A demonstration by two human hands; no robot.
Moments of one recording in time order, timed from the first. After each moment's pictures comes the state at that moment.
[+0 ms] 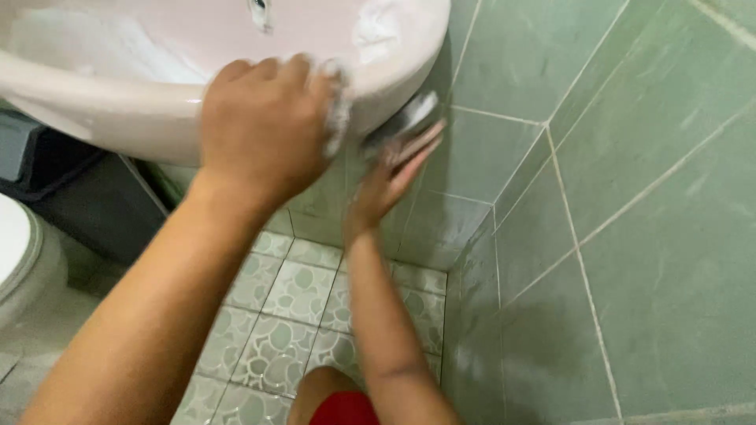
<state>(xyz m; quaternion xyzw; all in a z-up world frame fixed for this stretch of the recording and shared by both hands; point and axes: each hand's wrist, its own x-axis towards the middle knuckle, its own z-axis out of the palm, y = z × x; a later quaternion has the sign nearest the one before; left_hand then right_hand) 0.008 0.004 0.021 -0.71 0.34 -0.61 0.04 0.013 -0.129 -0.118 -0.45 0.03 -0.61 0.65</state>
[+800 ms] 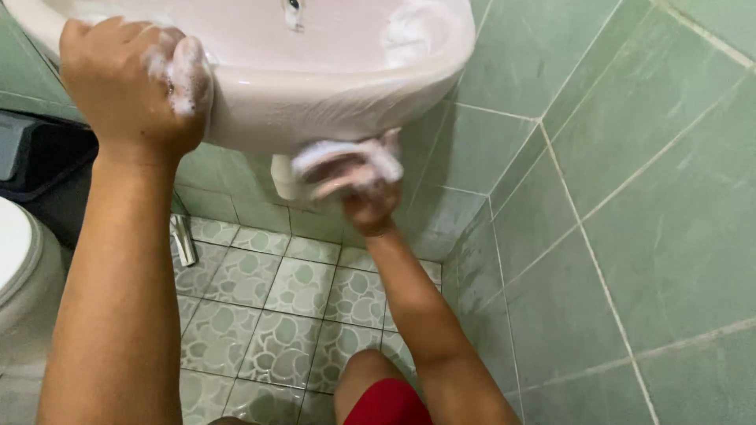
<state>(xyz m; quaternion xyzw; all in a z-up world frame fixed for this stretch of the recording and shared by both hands) 0.105 0.141 -0.005 -0.66 0.36 -0.64 -0.14 0.023 -0.100 -0.150 -0.45 -0.43 -0.39 0.68</state>
